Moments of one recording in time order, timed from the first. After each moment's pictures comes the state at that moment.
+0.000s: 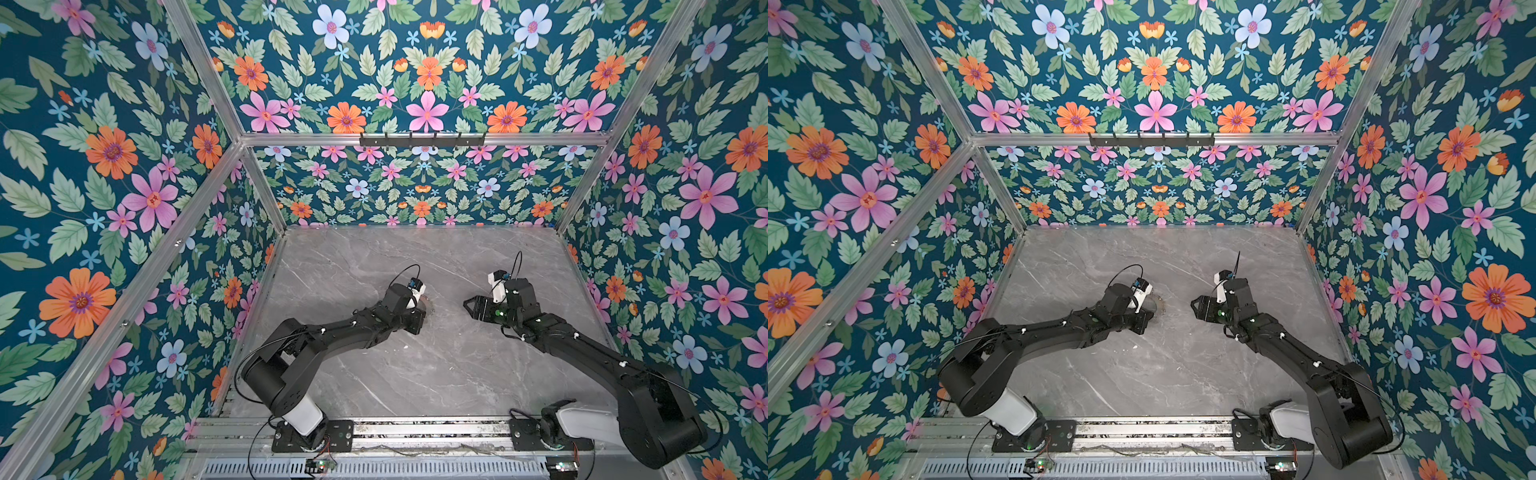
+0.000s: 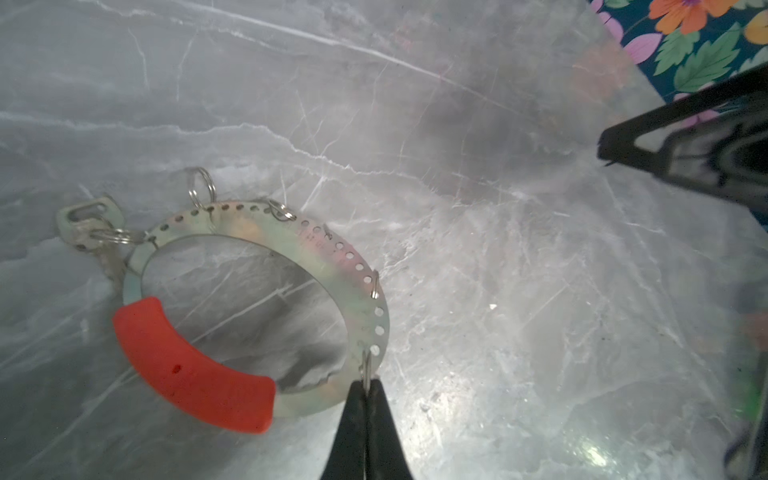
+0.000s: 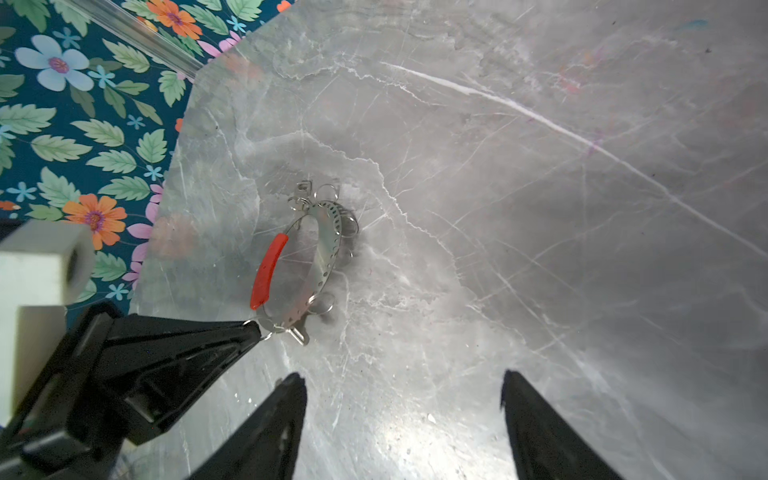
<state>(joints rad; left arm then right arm) -0.76 1.58 0.79 0.10 0.15 -0.28 0.35 1.25 0.62 -0.03 -0.29 0.52</state>
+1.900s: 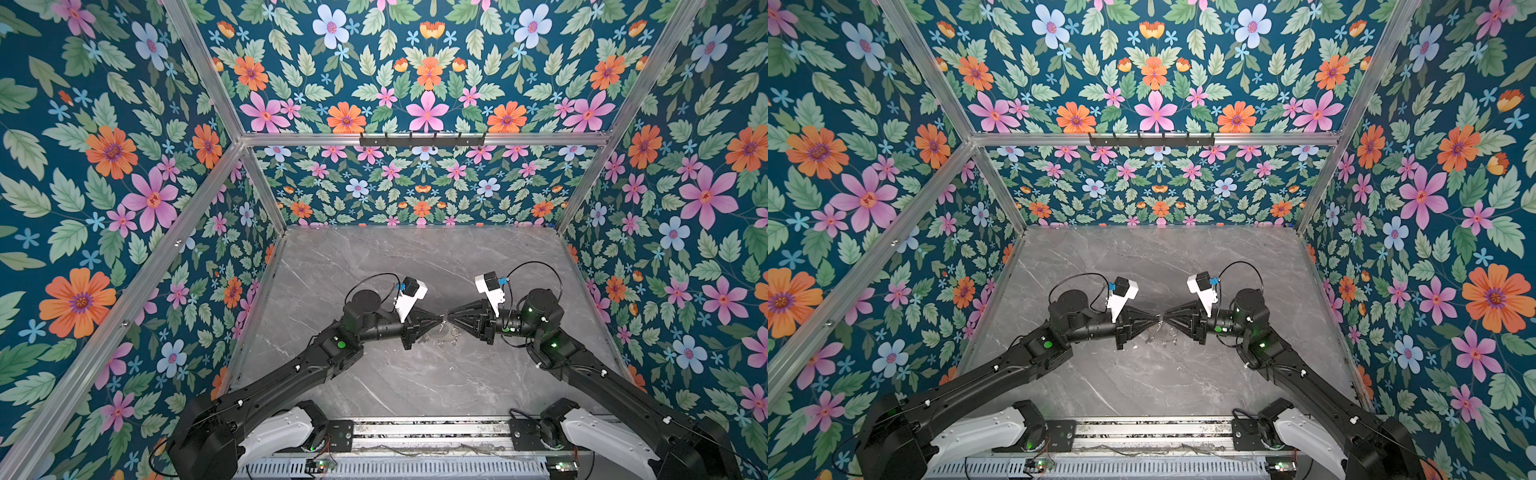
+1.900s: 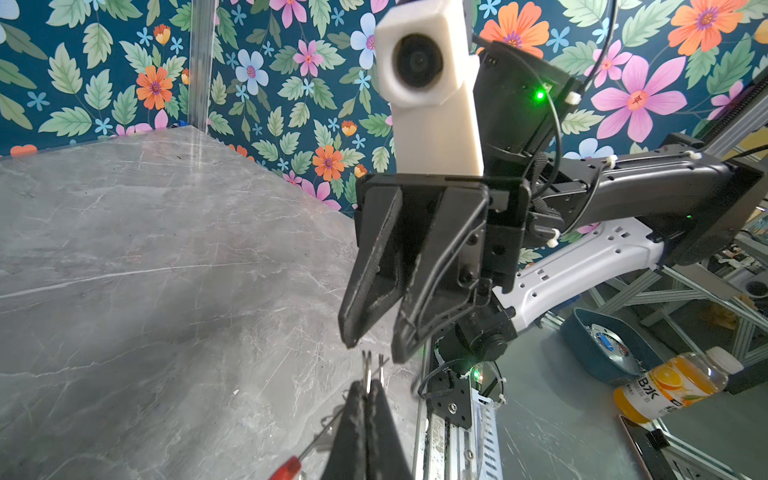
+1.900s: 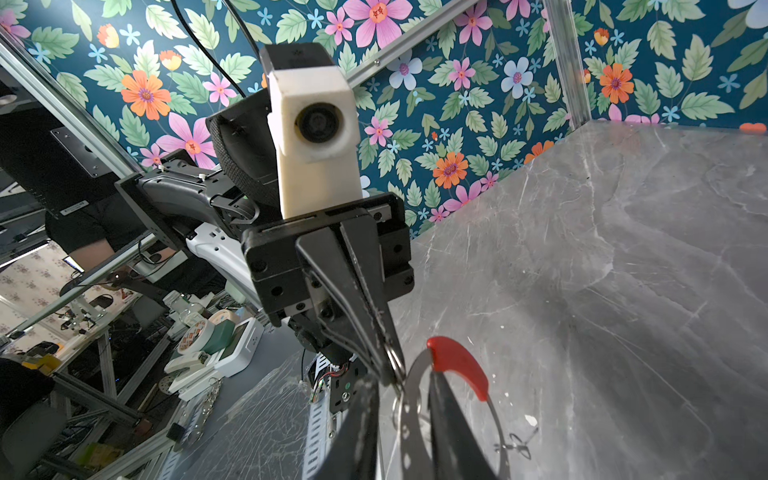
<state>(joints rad) -0.82 1.07 0.69 0.24 0.59 -0.32 0.50 0.97 0.57 0.35 -0.89 0.46</state>
